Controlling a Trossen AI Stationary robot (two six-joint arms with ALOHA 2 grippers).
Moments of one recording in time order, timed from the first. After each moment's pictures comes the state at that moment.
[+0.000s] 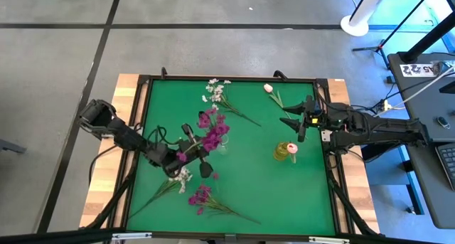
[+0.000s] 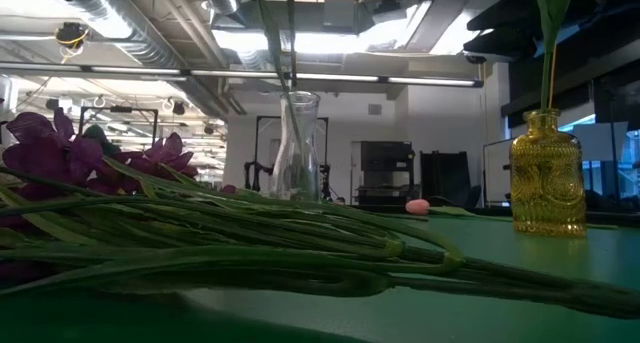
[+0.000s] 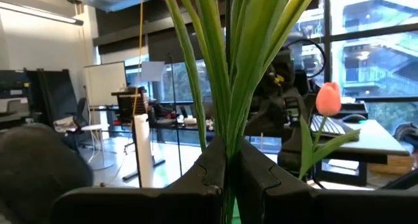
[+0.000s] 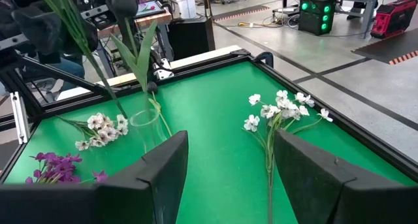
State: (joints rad) left arm -0.46 1.58 0.71 1.31 -0.97 0.42; right arm -0.07 0.56 0.55 -0.19 0.19 0.20
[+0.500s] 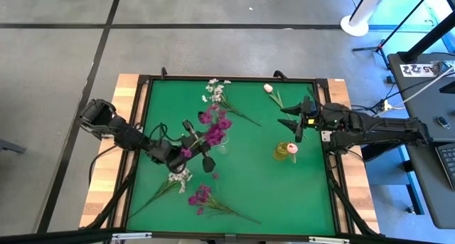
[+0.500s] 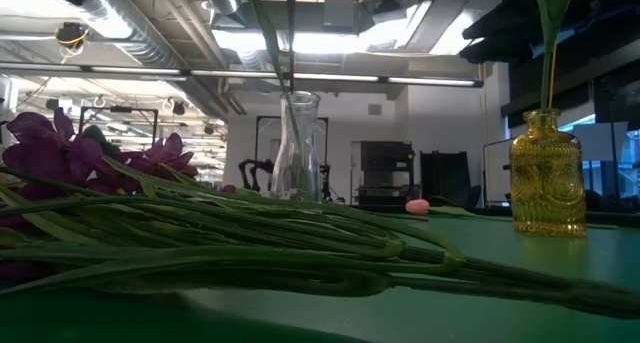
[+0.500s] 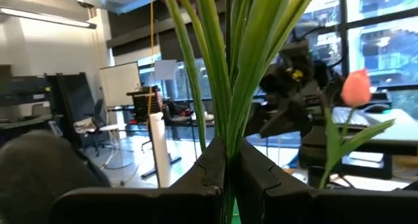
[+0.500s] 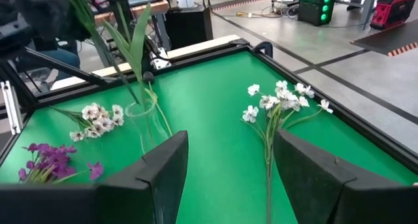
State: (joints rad) left arm -0.41 1.58 0.71 1.27 -0.98 0.43; right arm -0.07 0.60 0.55 -0.19 0.19 0.20
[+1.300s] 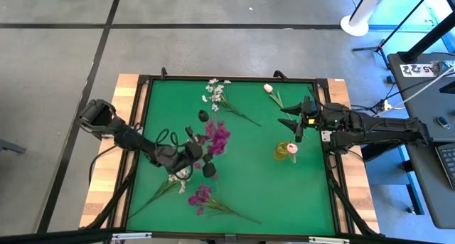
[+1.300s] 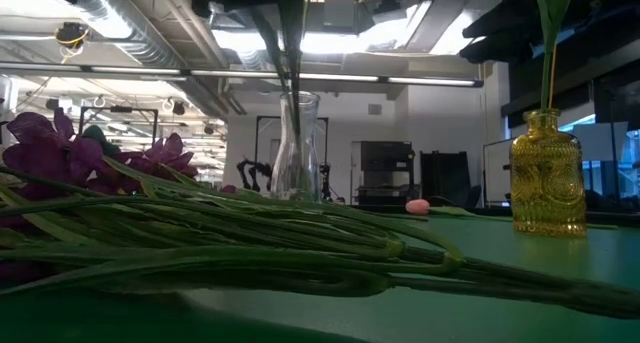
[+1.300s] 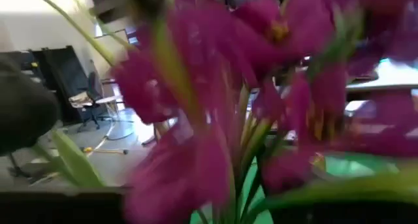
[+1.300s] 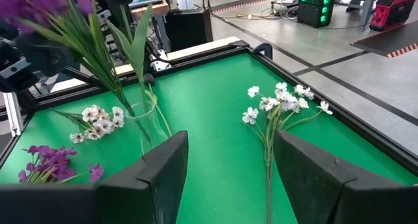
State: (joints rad) left arm -0.45 1.58 0.71 1.00 -1.04 0.29; right arm -0.07 0.60 0.55 -0.19 0.19 0.20
